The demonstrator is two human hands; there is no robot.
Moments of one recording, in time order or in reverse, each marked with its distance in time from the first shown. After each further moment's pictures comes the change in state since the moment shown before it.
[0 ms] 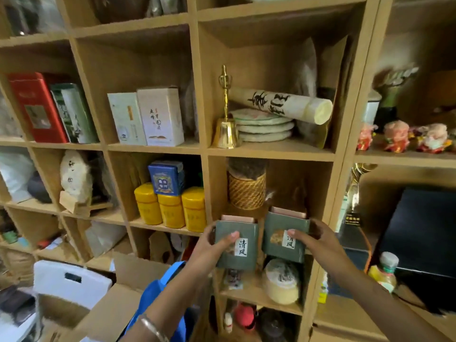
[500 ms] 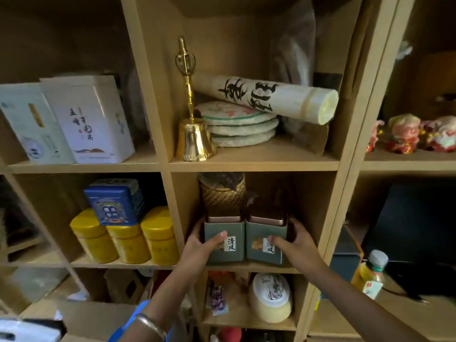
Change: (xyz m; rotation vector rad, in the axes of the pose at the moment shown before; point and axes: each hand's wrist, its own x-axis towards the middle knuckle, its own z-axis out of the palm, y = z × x) left_hand 0.133 -0.016 0.011 0.096 -0.080 0.026; right_hand 0.081 0.038 0.028 -0.165 0.105 0.015
